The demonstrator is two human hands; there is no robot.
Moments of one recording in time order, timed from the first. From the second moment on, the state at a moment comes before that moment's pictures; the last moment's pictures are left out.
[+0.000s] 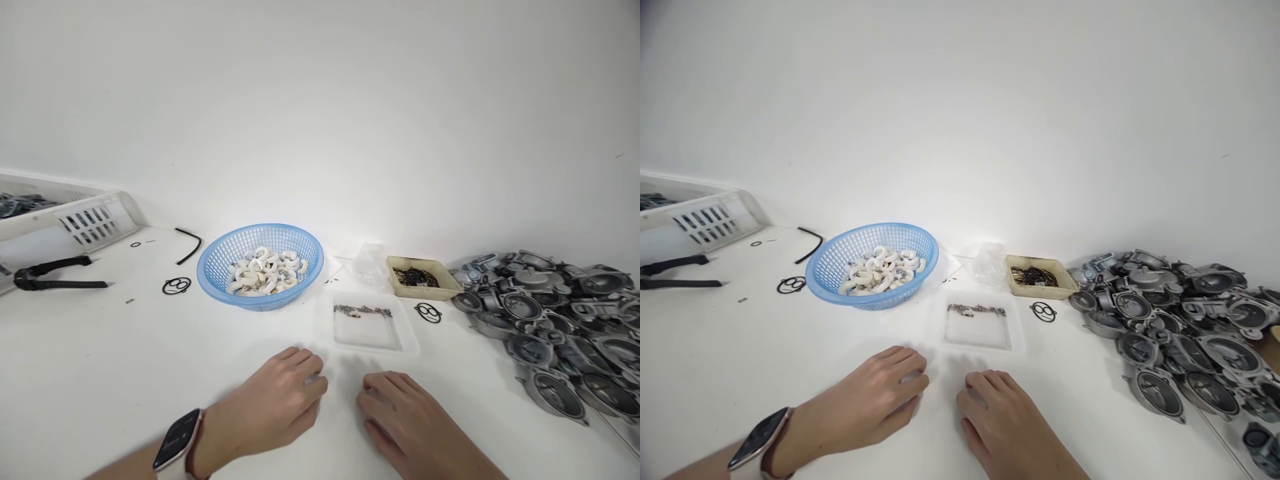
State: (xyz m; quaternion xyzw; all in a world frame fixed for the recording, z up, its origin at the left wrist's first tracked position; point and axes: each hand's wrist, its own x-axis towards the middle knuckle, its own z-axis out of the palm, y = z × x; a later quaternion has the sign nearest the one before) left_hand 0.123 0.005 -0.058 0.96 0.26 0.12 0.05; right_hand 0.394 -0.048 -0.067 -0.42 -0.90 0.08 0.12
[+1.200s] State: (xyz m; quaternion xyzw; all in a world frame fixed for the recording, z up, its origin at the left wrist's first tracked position) left_hand 0.123 0.004 -0.058 0.96 0.26 0.12 0.05; right_hand 0.394 -0.049 -0.060 -0.43 -0.89 0.08 0.09
